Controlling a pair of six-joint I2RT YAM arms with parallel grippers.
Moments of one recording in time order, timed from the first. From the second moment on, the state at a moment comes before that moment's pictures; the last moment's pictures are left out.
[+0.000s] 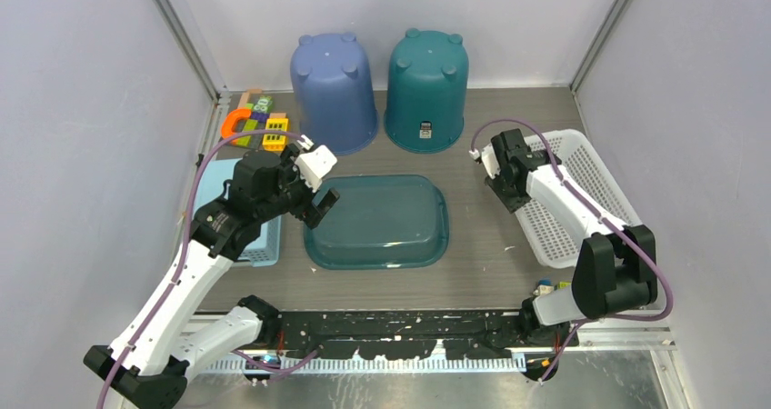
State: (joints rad) left arm -0.51 0.89 1.08 -0.71 0.13 0.37; right arm 0.23 1.43 1.05 -0.85 0.24 -0.37
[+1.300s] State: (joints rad) left arm -0.51 0.89 1.08 -0.71 0.14 0.37; right arm 0.12 1.16 1.41 -1.33 0.04 -0.79
